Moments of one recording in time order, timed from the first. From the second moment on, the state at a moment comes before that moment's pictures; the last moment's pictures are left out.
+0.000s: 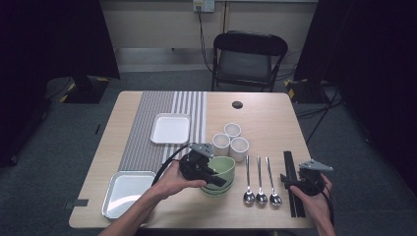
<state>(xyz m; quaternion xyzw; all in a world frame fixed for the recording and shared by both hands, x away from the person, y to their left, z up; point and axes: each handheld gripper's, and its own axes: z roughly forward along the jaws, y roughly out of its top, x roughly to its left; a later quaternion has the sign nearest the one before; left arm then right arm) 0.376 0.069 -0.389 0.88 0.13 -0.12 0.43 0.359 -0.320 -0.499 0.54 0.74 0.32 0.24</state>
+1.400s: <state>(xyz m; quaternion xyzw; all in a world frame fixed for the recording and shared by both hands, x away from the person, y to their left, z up) 0.402 0.108 -0.352 0.83 0.18 -0.10 0.52 0.359 -0.320 -0.499 0.53 0.74 0.32 0.24</state>
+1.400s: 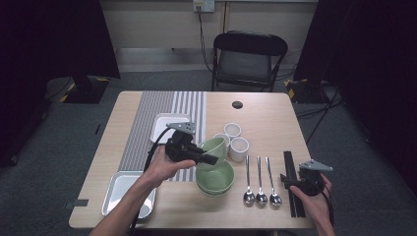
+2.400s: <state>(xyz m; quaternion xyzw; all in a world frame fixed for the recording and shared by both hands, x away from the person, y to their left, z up) 0.454 0.150 -0.345 0.82 0.28 -0.02 0.50 0.360 -0.320 -0.499 0.53 0.74 0.33 0.24</state>
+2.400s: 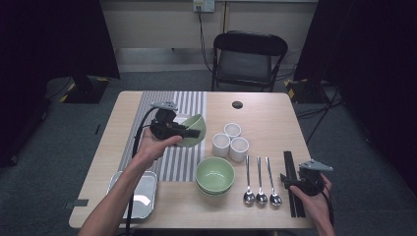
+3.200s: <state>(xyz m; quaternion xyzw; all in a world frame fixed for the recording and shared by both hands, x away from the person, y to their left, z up) 0.506 0.177 -0.368 0.80 0.40 0.06 0.45 0.360 -0.320 -0.499 0.53 0.74 0.33 0.24</state>
